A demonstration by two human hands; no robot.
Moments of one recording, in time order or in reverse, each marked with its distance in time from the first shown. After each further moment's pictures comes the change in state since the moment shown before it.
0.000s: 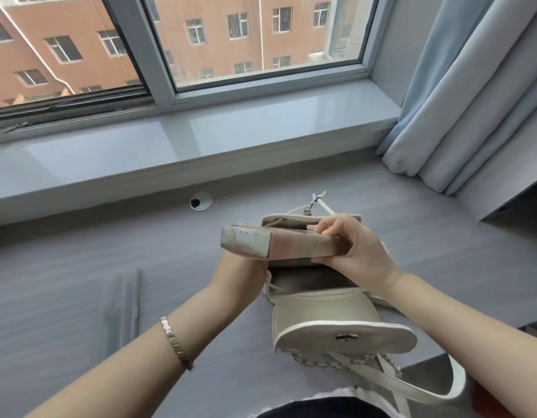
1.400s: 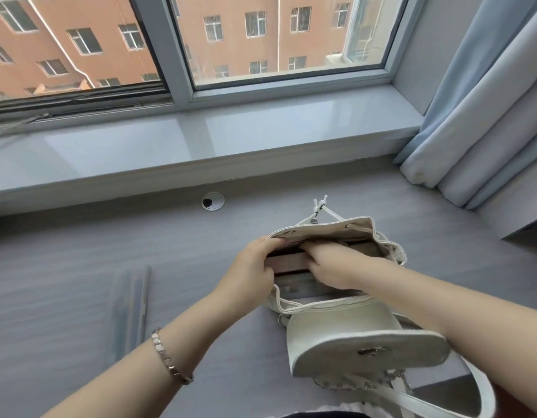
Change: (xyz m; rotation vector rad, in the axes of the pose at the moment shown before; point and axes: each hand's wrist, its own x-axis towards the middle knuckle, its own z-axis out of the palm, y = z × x) left_hand -0.002 0.000 -0.009 -0.288 -0.042 -0.190; right_hand 0.045 0.001 0.037 -0.771 -0.707 0.326
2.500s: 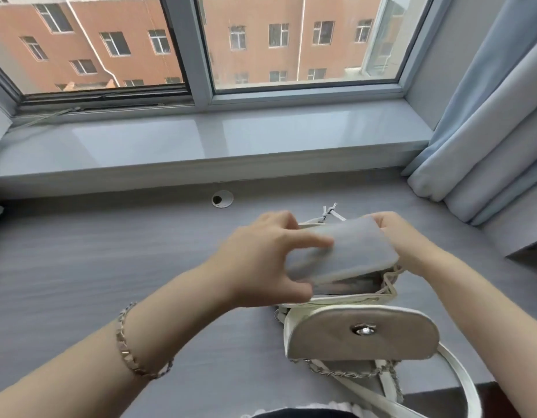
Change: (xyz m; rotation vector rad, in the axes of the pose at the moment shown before) left_hand -0.035 0.068 -0.038 0.517 -0.081 0.322; right_hand -0.052 0.034 -0.055 0.810 0.283 0.092
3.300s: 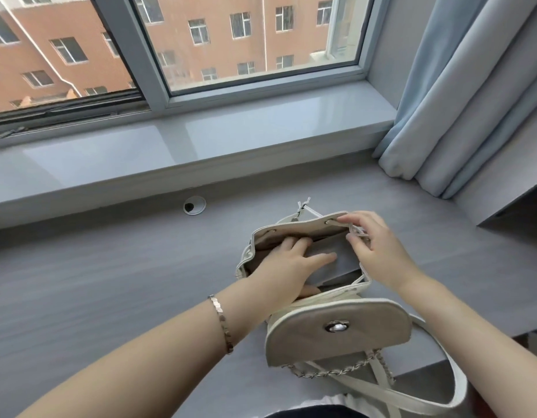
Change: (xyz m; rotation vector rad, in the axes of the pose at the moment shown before) left_hand 0.062 -0.012 0.102 0.263 -0.236 0.200; right_hand -0.015 0.058 0.007 -0.137 0.345 -0.272
